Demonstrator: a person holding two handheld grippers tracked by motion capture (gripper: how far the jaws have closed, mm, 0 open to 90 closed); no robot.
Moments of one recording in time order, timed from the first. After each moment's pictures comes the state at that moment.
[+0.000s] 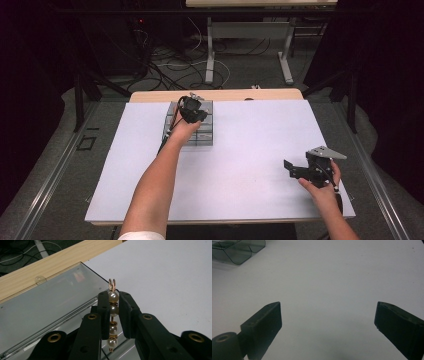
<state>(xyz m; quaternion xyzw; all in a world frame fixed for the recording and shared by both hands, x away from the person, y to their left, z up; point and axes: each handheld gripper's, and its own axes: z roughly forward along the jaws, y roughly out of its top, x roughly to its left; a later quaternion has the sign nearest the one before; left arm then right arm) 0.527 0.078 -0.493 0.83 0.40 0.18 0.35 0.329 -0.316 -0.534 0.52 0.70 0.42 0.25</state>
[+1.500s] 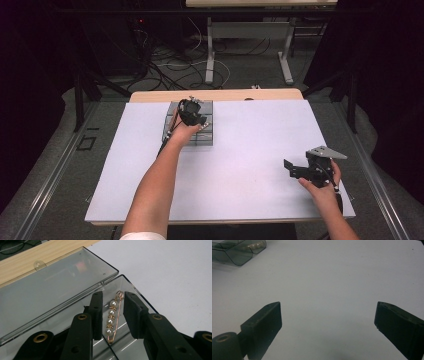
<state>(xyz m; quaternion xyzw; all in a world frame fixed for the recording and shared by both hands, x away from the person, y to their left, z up) 0.526 0.079 -0.504 0.83 0.43 0.17 0.33 0.328 -0.316 -0.533 0.52 0.70 0.43 0.25</state>
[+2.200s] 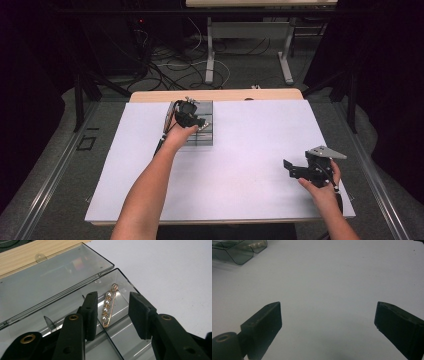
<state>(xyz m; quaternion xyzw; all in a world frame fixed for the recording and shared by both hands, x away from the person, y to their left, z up) 0.510 0.089 -0.492 0.82 0.43 0.15 0.33 0.329 -0.316 -0.533 0.51 0.70 0.43 0.25</state>
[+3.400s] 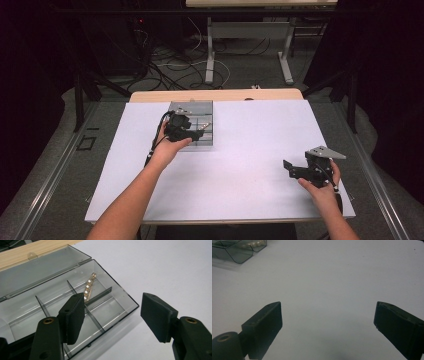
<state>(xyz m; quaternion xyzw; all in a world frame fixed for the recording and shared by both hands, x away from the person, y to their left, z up) 0.445 0.113 -0.477 0.82 0.40 0.14 0.39 0.329 -0.316 -0.534 0.51 0.70 0.42 0.25</state>
